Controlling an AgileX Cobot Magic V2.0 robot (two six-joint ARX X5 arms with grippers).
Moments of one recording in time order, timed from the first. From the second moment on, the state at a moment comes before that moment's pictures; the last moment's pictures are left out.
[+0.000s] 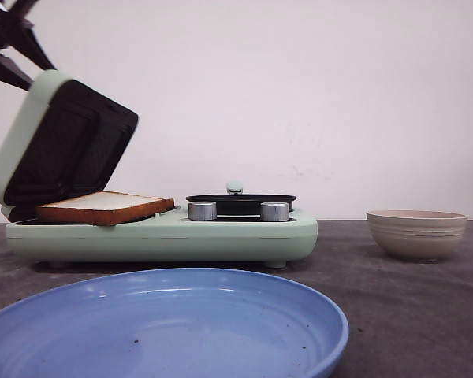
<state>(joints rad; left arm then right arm) 0.13 1.78 1.75 -0.89 0.80 -0.23 0.55 0.52 0.58 0.03 -0.05 0.32</state>
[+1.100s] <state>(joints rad) -0.26 1.90 1.74 -0.77 0.34 -0.22 0.55 0.42 0.59 0.05 -0.11 0.37</state>
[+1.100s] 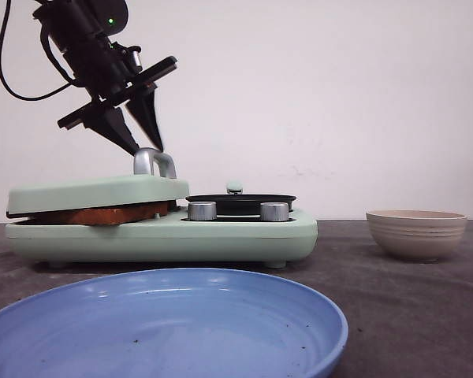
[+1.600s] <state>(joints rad) -0.32 1.29 1.79 -0.78 0.11 -0.22 0.52 0.47 0.60 0.01 0.19 0.46</state>
